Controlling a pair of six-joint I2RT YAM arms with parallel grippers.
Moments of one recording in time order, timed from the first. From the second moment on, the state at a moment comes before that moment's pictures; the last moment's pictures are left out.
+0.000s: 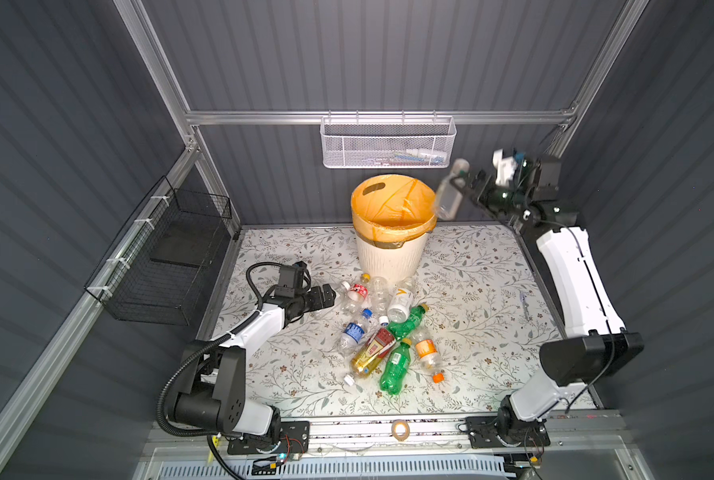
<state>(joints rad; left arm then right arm) -0.24 1.45 0.82 -0.22 0.22 -0.40 0.10 1.74 2.20 -0.69 -0.52 0.64</state>
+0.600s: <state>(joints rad) -0.24 1.49 0.88 -0.29 0.12 -0.28 -0.10 1.41 1.63 -0.58 -0.57 0.79</state>
